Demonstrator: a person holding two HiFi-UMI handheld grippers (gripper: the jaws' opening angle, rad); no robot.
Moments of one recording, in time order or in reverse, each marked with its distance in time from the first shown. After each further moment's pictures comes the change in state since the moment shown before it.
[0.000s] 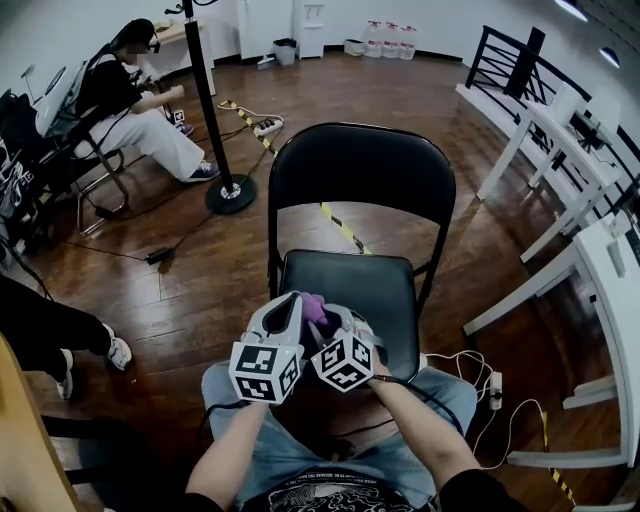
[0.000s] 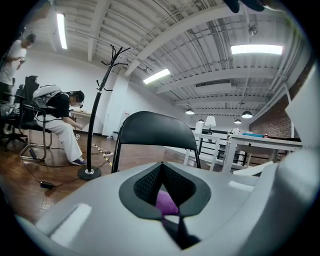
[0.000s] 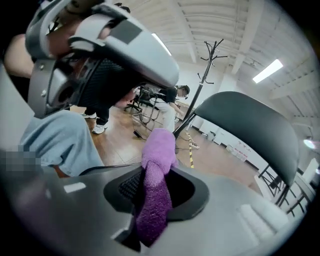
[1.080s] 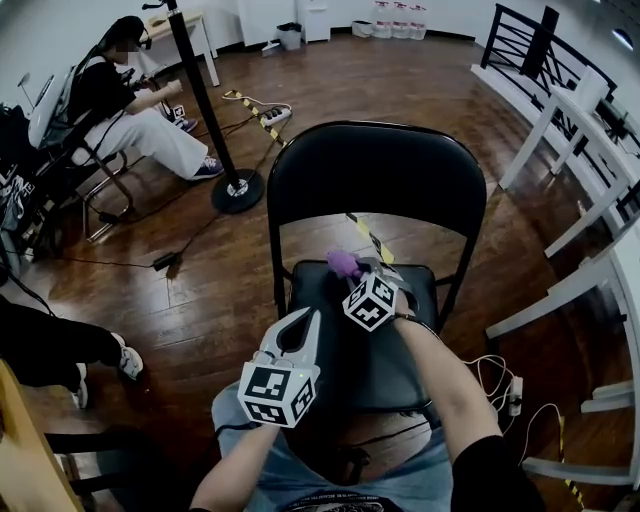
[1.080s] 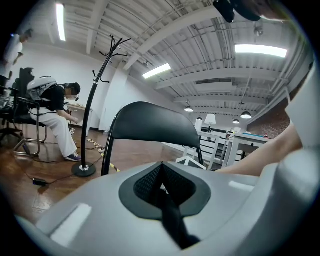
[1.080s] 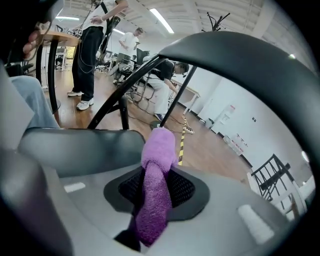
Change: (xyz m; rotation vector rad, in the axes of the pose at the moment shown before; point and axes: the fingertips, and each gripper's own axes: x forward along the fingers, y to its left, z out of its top) left arm 0.053 0.004 -0.005 -0.027 0.041 -0.032; right arm 0.126 -0.154 -0.072 -0.065 0.219 -0.016
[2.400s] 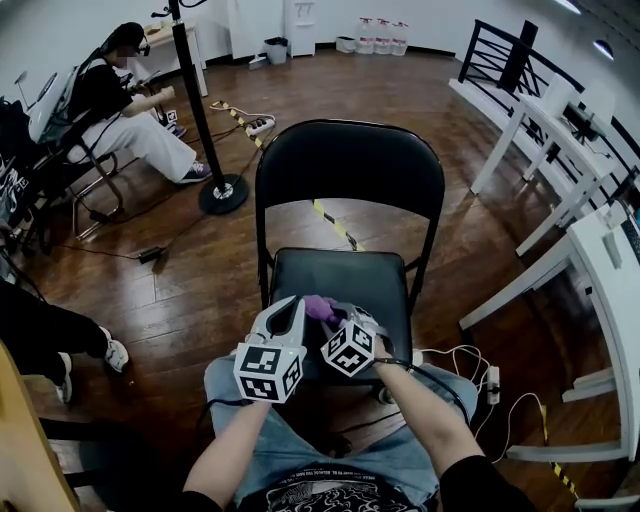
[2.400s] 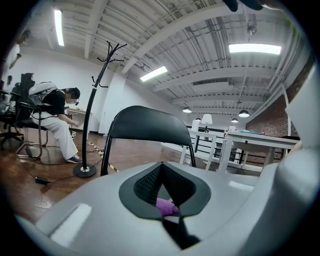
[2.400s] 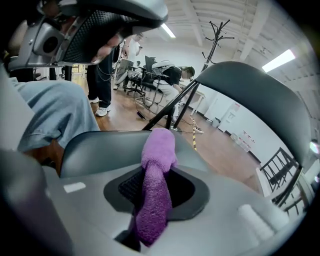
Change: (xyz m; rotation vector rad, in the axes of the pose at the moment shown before) left arm -0.039 -0.031 -0.018 0.032 -0.015 0.000; right arm -0.102 0.142 -0.029 0.038 -0.039 0.086
